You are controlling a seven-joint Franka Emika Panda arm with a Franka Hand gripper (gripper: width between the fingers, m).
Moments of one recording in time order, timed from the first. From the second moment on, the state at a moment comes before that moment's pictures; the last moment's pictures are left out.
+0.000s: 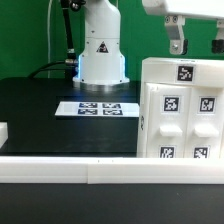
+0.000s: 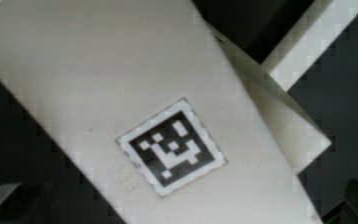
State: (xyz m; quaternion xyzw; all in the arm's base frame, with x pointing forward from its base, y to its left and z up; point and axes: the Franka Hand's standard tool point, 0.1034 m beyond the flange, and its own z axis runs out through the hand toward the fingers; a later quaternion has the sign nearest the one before) arm 0.616 0.096 0.174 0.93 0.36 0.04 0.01
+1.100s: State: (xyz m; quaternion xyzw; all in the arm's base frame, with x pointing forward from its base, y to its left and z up) arm 0.614 0.082 0.156 0.86 0.50 0.03 0.04
